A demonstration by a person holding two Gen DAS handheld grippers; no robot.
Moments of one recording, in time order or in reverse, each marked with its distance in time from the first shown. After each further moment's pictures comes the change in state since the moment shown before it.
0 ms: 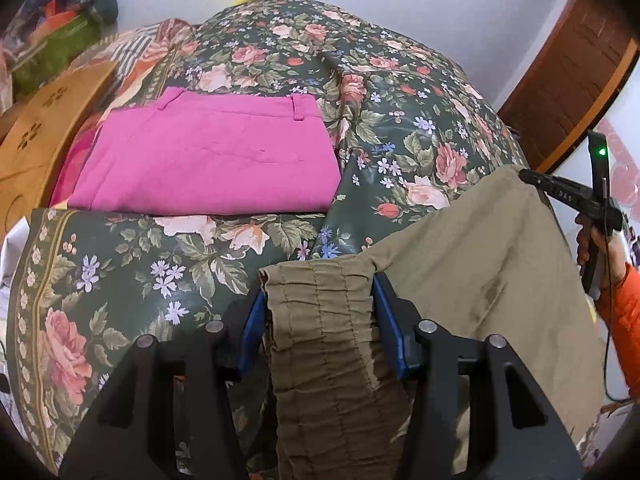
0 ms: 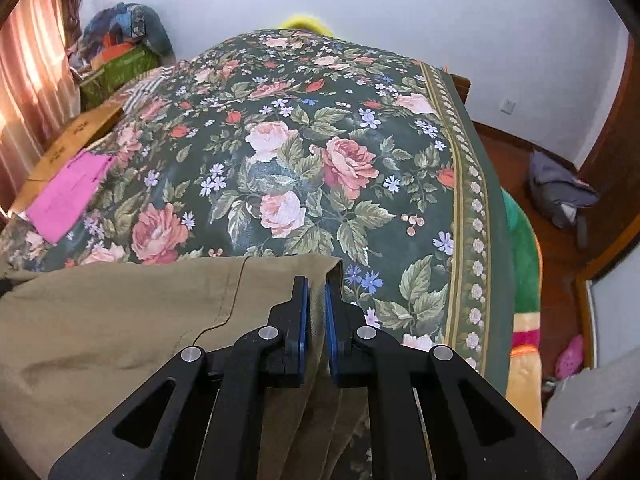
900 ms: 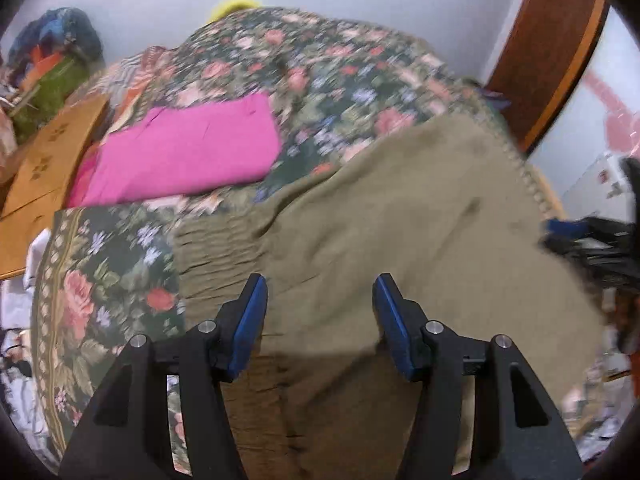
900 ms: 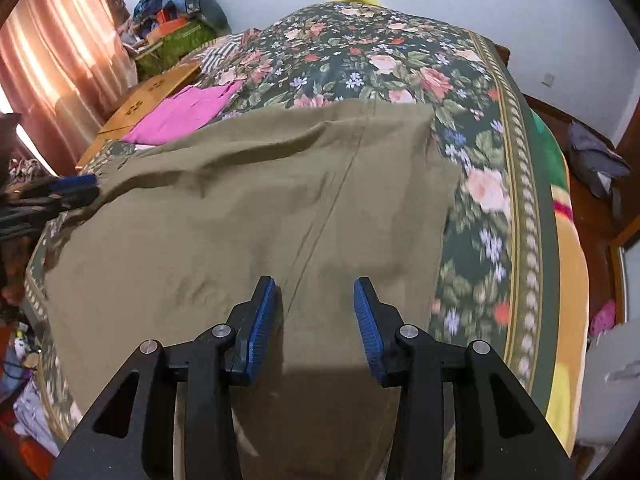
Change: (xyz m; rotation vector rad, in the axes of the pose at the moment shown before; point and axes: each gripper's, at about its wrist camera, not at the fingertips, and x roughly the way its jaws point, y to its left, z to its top) left arm -0.032 -0.067 -0.046 0.153 0.001 0.111; right arm -0.087 0.062 -0.108 -0.015 0.090 0.208
